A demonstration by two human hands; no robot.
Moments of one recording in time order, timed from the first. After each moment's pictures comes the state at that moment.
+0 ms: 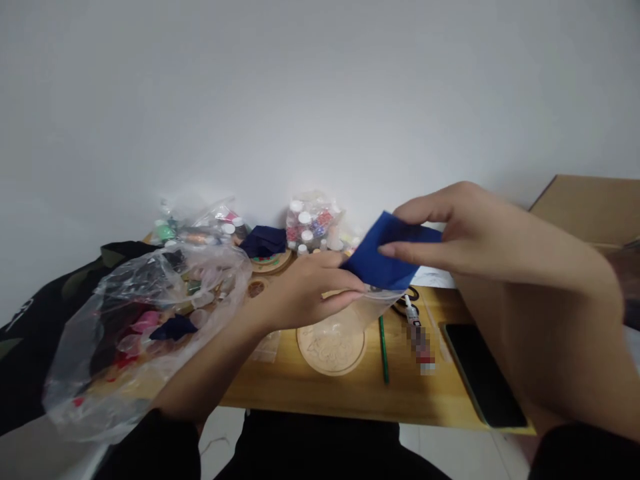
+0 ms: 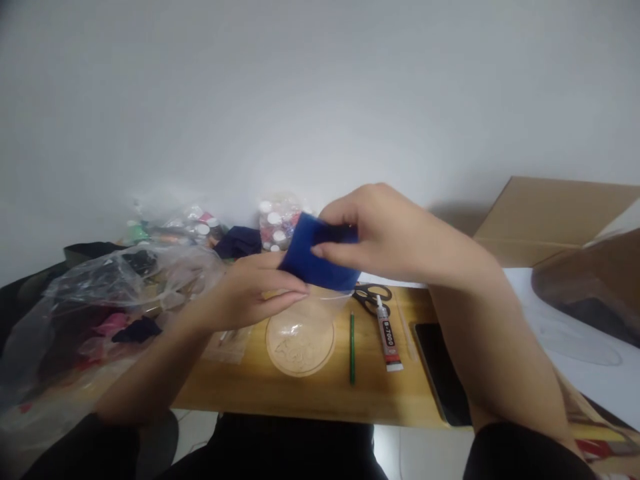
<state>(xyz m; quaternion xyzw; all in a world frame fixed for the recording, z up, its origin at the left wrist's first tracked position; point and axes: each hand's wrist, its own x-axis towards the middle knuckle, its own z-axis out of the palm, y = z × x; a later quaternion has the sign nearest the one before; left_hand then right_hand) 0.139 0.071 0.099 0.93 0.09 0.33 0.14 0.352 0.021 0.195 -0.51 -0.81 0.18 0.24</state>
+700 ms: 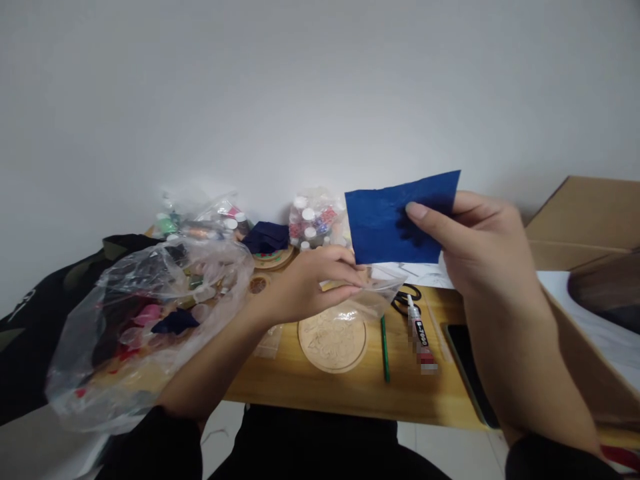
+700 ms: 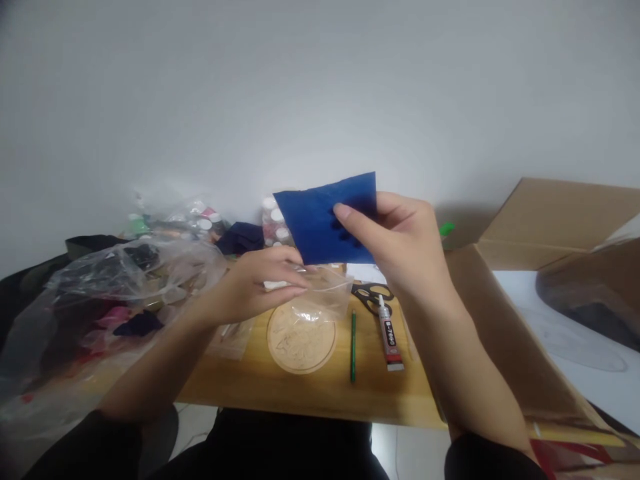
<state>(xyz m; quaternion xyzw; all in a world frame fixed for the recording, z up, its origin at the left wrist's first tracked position) 0.137 0.075 0.093 0.91 0.11 0.32 0.24 0.336 0.020 0.141 -0.52 -0.53 0.27 0.61</state>
